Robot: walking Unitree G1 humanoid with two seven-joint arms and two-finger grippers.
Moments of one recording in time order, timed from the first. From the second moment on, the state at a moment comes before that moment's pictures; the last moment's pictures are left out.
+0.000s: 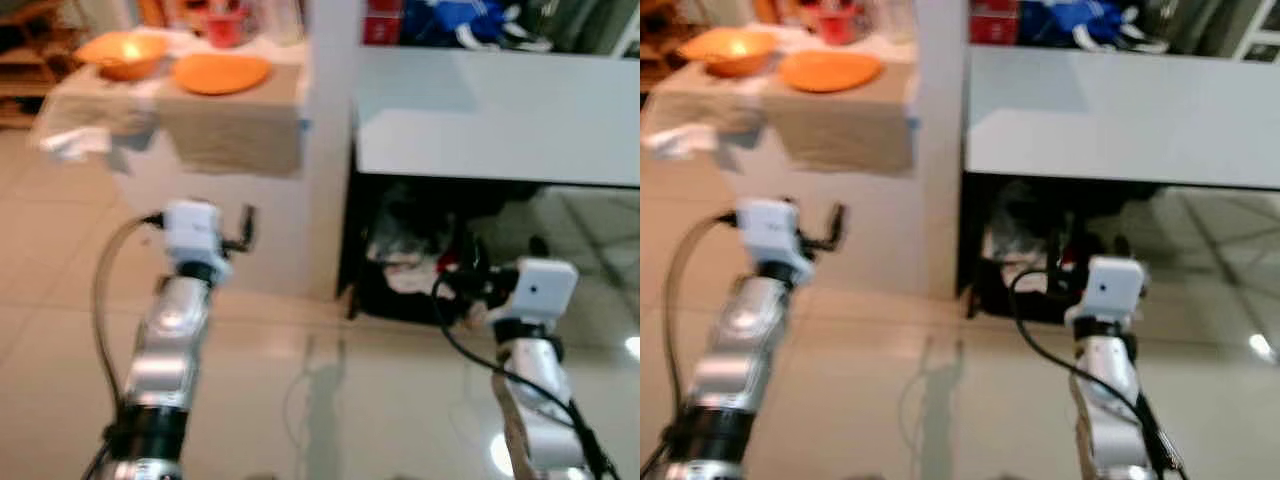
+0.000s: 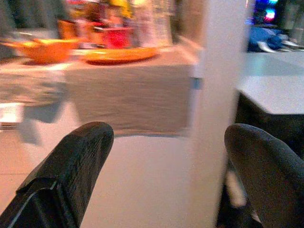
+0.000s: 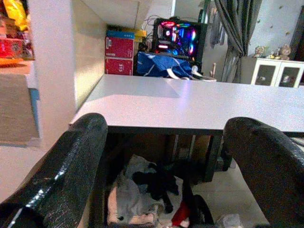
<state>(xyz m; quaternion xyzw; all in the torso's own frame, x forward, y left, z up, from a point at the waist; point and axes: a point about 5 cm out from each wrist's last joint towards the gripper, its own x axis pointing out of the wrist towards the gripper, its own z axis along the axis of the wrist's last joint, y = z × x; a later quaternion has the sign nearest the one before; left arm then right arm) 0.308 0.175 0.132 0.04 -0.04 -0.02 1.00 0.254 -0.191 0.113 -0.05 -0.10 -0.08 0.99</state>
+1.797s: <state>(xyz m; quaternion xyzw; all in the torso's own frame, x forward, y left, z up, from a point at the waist) 0.305 0.147 0.134 0.06 -0.06 -0.04 1.00 0.261 -0.182 0.097 -0.06 -0.08 -0.03 0.99</state>
